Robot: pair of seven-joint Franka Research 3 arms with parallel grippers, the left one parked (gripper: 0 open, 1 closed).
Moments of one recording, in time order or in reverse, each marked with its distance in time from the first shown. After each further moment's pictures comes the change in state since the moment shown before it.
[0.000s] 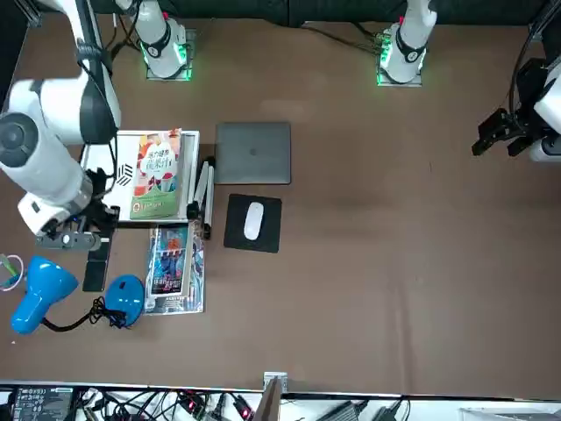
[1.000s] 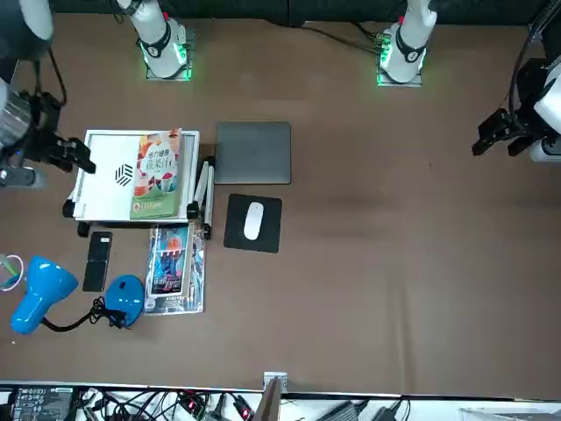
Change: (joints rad) arm -0.078 -0.210 -0.017 0.051 0.185 -0.351 -0.098
